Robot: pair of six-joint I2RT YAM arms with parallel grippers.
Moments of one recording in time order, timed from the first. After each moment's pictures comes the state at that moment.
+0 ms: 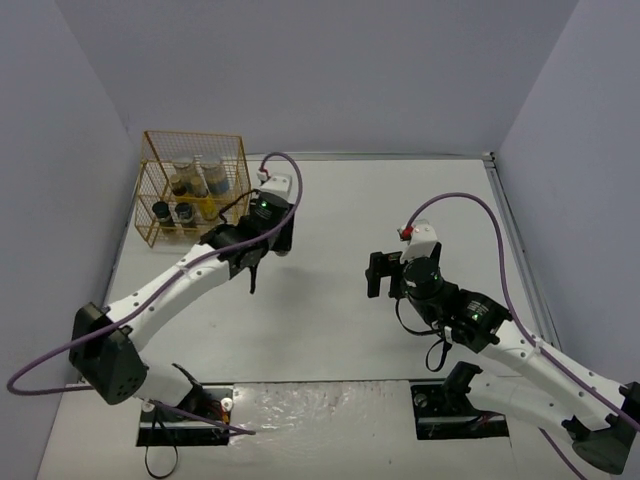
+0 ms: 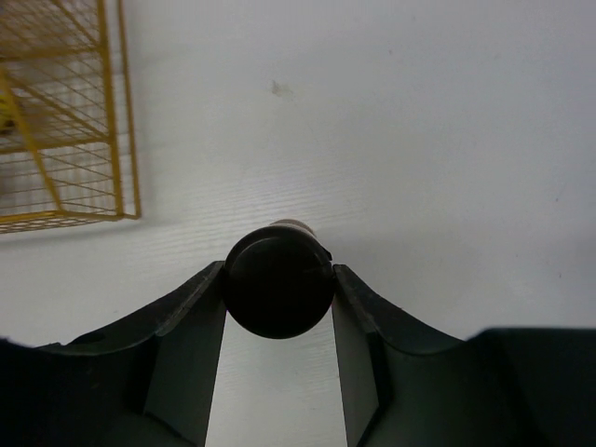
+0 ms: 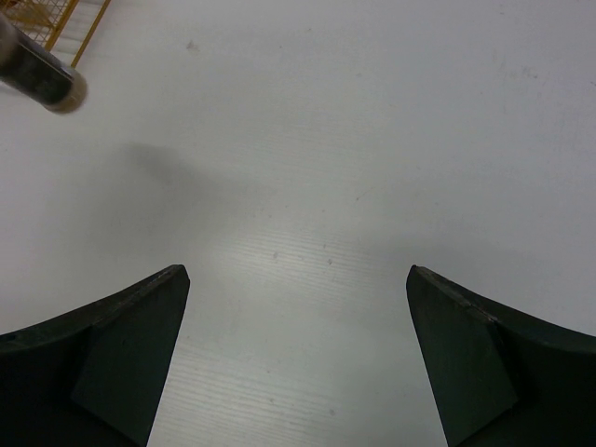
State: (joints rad) left arm -0.70 1.45 1.22 -0.50 -0.36 -0.34; right arm 0.85 0.81 0.76 -0.46 0.48 0.40
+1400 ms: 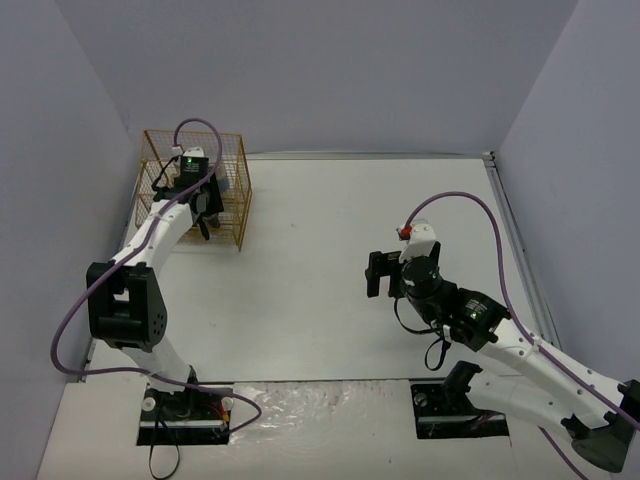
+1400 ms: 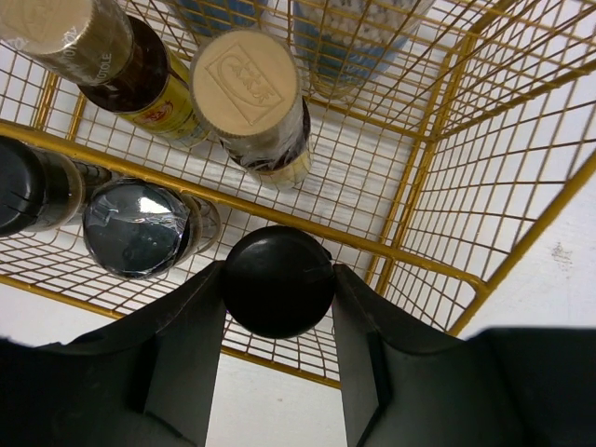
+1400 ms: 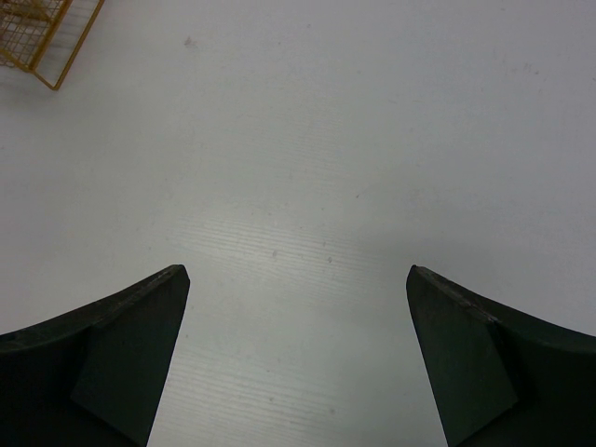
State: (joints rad) left arm -0.11 1.68 1.37 -0.48 -0.23 -0.28; right arm 0.85 0.83 0.76 -0.46 0.48 0.41
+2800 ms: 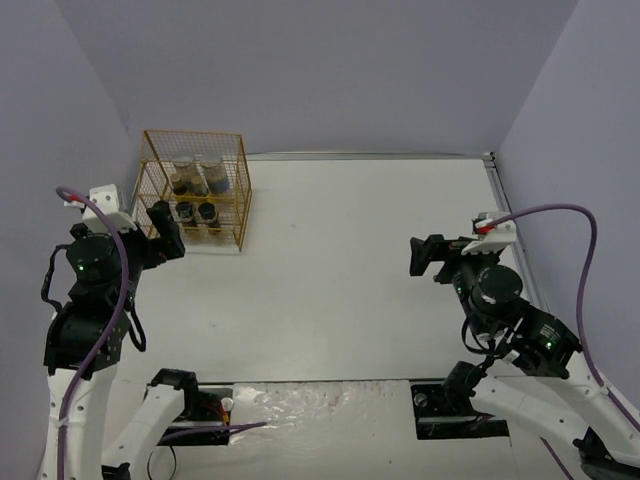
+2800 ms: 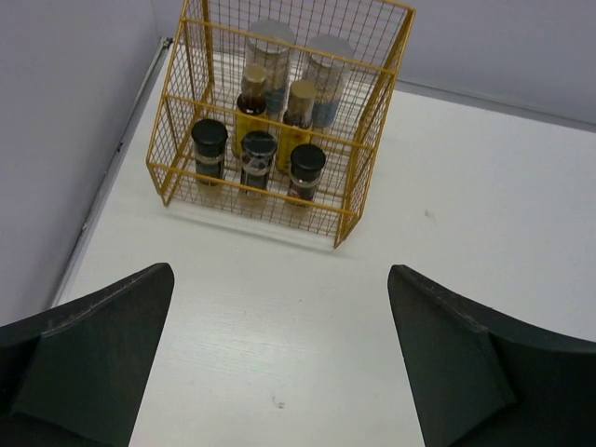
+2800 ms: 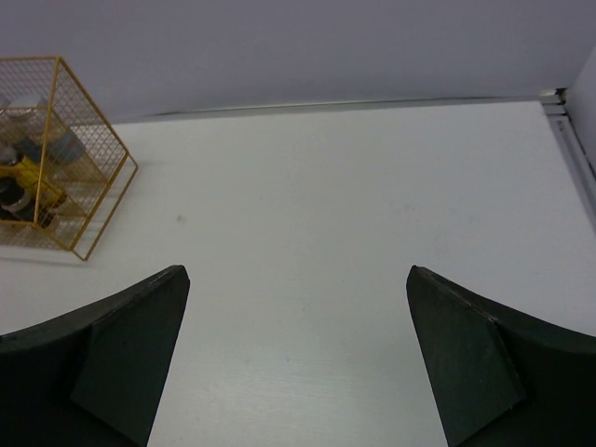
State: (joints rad) left arm -0.12 0.71 1.20 -0.77 -0.20 -0.20; right arm 0.85 0.60 0.96 -0.50 0.72 0.25
